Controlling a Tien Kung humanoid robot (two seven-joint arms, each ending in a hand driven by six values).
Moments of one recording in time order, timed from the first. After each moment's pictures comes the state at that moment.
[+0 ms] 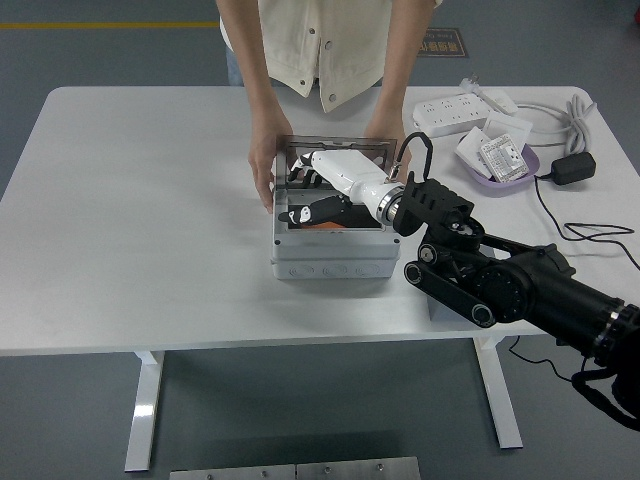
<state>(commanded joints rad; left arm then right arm) 0.01 0.30 -0.64 -0.18 0.66 0.14 0.08 0.85 -0.15 0.49 0.96 -1.71 -0.15 -0.03</state>
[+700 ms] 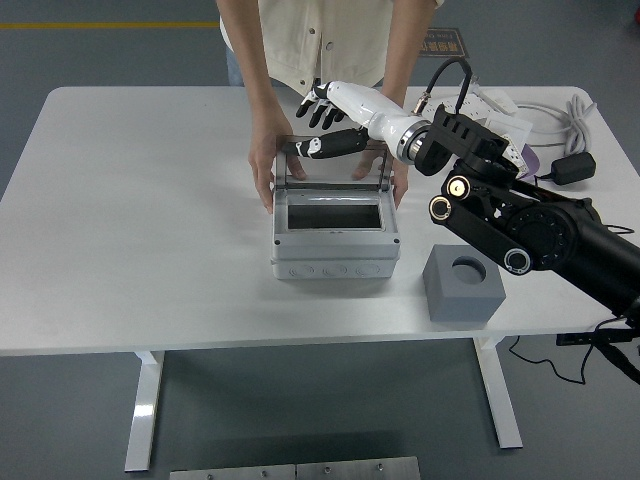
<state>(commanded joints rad) 0.01 0.29 -0.66 -0.18 0.70 0.14 0.10 0.99 -0.23 0.59 1.00 -1.57 -0.04 -0.09</state>
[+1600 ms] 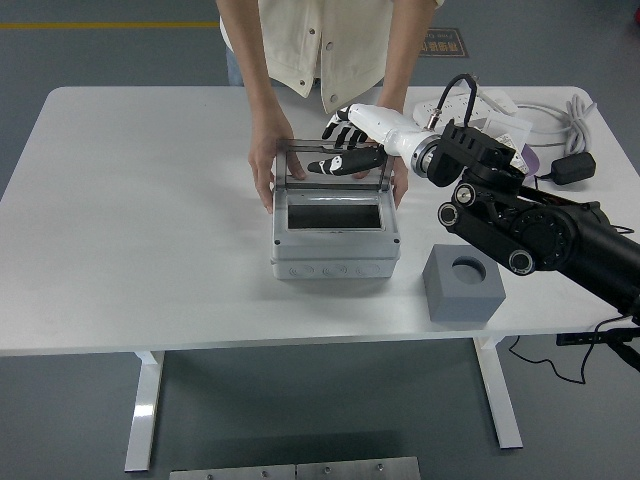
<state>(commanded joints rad) 0.00 0.30 -0.66 -0.18 0.70 0.14 0.09 0.97 -0.28 0.49 1.01 -1.55 -0.01 -0.12</state>
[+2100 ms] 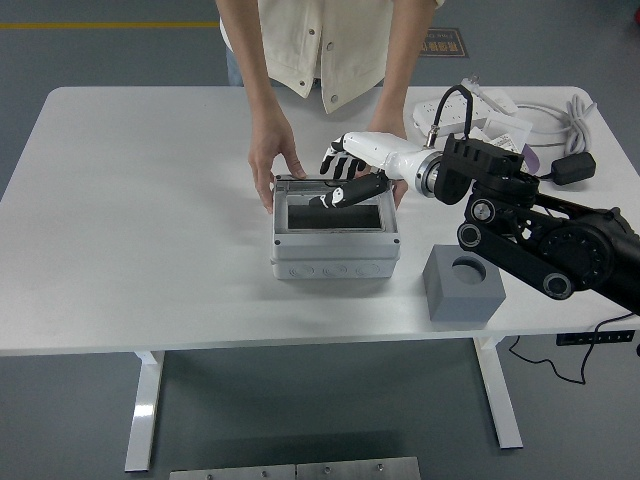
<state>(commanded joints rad) 0.00 0.30 -0.65 -0.18 0.69 0.14 0.09 0.92 -0.38 0.51 1.24 -1.56 0.13 -0.23</state>
